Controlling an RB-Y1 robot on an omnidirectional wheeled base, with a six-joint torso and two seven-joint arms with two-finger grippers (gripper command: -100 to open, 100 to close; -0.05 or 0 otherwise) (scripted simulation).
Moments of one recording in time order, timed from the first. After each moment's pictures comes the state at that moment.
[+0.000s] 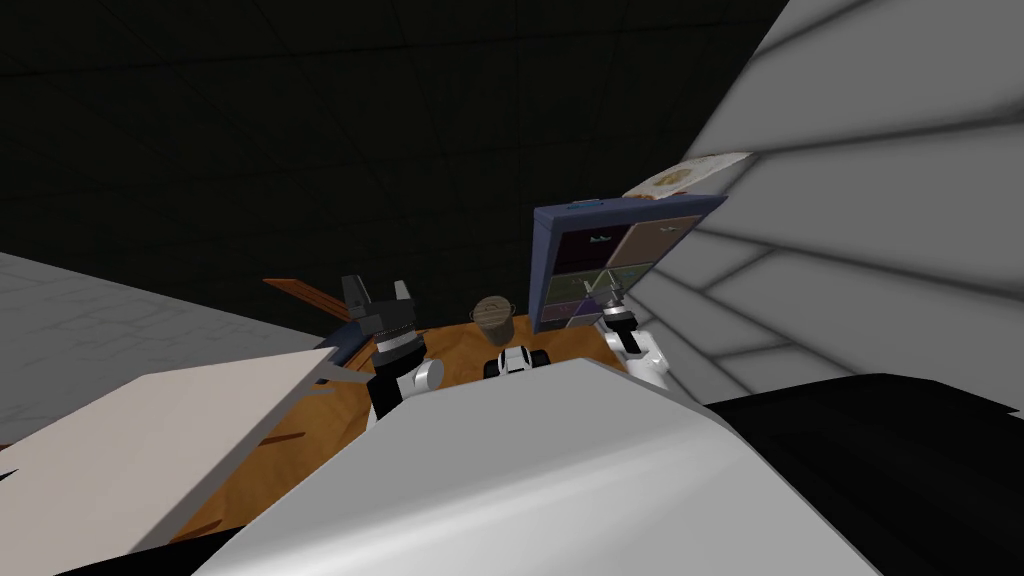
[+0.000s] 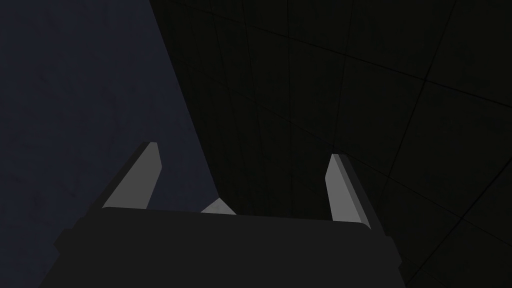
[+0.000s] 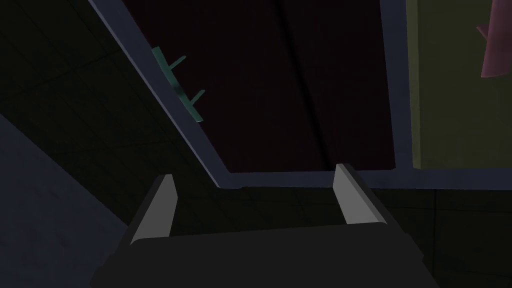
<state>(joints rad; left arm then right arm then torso) 0.47 0.04 0.00 -2.34 0.11 -0.48 -0.07 0.29 -0.23 -0.47 -1.60 0.41 -0.77 1.96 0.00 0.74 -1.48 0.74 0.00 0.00</state>
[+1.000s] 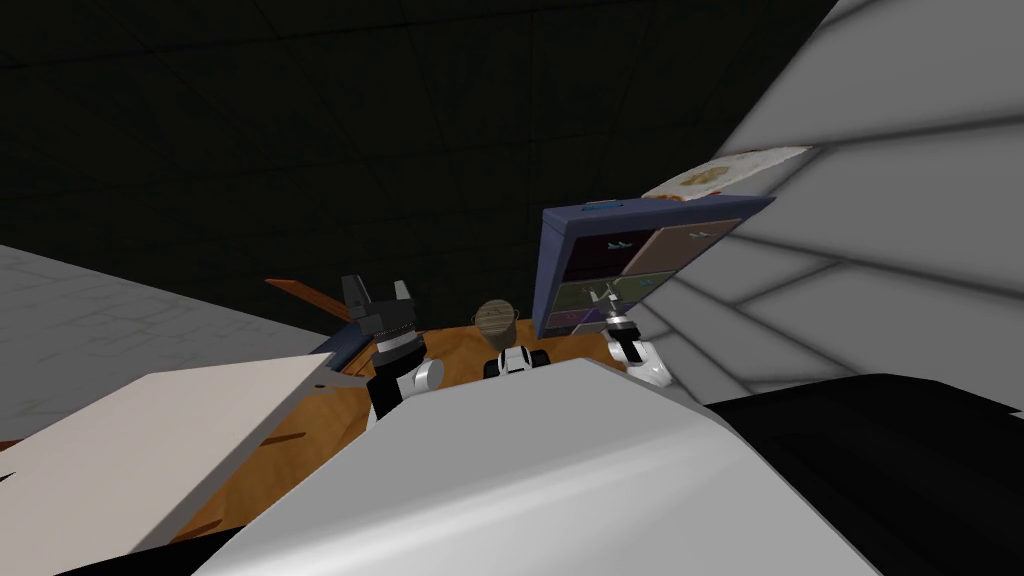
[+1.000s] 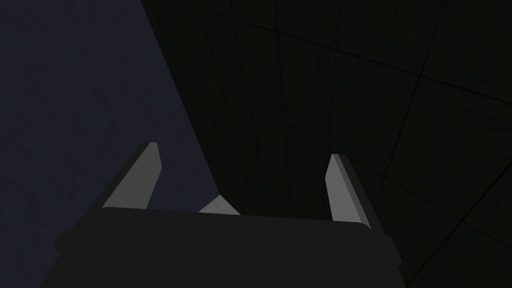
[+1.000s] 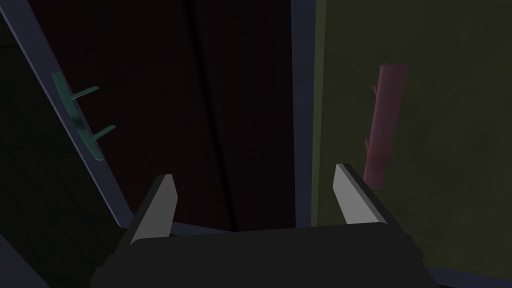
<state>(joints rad) 0.47 0.04 0.00 -2.34 0.11 -0.48 -0.07 0.28 -0.18 -0.57 -1.46 0.51 -0.81 2.22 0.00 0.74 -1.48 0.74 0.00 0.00</state>
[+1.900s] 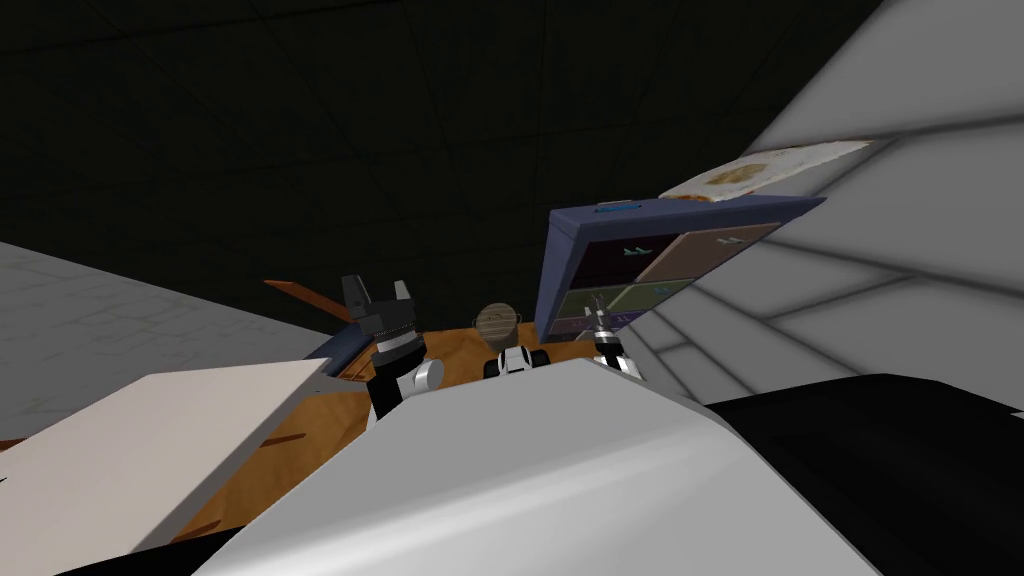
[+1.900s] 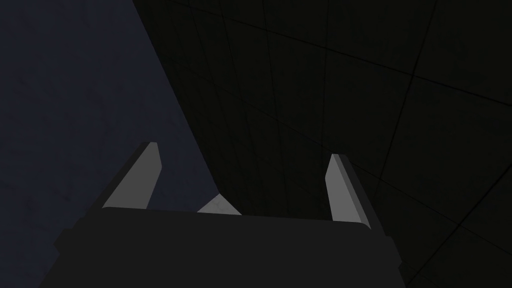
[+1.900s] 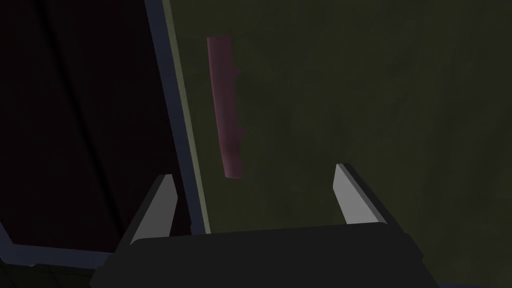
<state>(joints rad) 0.47 0.04 0.00 -2.34 0.11 -0.48 -0.07 0.28 0.03 -0.65 -1.35 0.59 -0.84 2.40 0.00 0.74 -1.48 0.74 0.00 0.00</state>
